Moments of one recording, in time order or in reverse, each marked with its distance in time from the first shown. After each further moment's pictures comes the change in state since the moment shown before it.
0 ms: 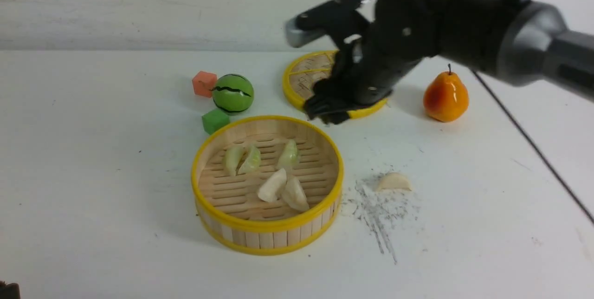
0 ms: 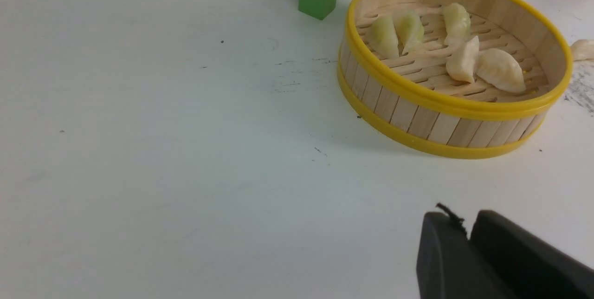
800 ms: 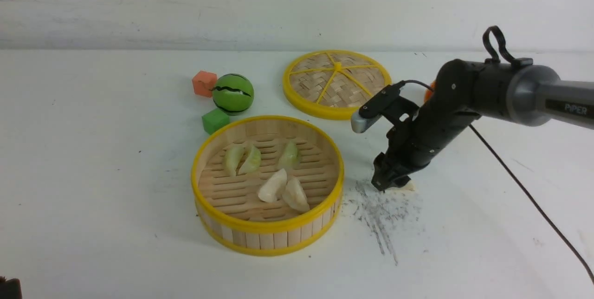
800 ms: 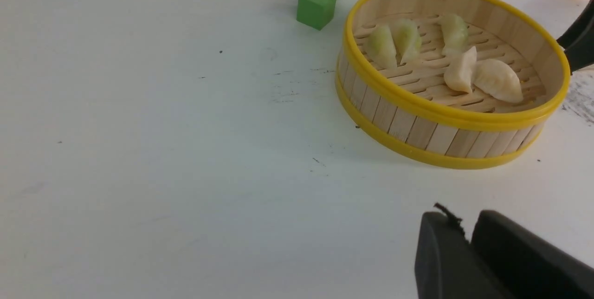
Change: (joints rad) right arm -0.235 0.190 0.177 0.306 -0.138 -0.644; left arm 0.000 0.000 0.000 0.000 -0.019 0.000
